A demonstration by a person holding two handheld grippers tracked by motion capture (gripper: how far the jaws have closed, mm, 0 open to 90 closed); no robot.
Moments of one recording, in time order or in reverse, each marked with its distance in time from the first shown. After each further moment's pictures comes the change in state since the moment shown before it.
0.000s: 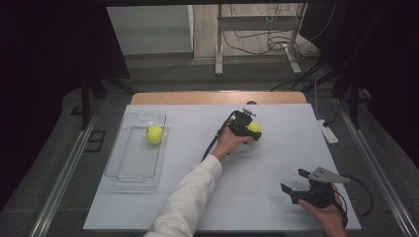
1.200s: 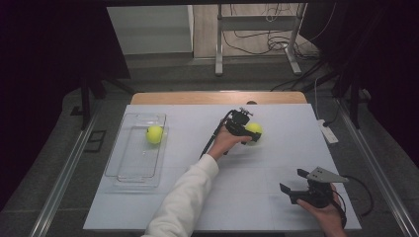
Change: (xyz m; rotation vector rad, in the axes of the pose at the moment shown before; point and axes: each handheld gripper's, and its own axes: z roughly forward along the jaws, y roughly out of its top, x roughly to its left) left arm 0.002 -0.002 -0.012 -0.012 -0.026 -0.002; right arm 0.002 0.001 0.002 0.004 0.004 -0.004
